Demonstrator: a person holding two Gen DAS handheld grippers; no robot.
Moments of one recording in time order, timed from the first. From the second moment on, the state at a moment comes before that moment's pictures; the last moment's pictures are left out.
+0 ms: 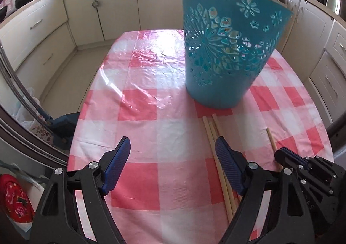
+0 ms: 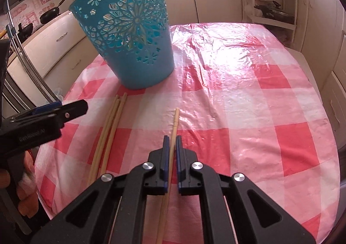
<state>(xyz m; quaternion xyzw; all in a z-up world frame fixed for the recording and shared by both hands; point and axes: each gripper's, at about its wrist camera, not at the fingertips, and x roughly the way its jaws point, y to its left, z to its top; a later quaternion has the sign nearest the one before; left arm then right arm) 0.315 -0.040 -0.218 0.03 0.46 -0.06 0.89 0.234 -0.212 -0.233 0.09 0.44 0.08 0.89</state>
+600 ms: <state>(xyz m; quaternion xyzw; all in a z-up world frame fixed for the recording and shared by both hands) 0.329 -0.054 -0.242 0.04 0.48 -0.05 0.87 0.233 -0.219 -0.233 0.10 0.44 0.09 0.89</state>
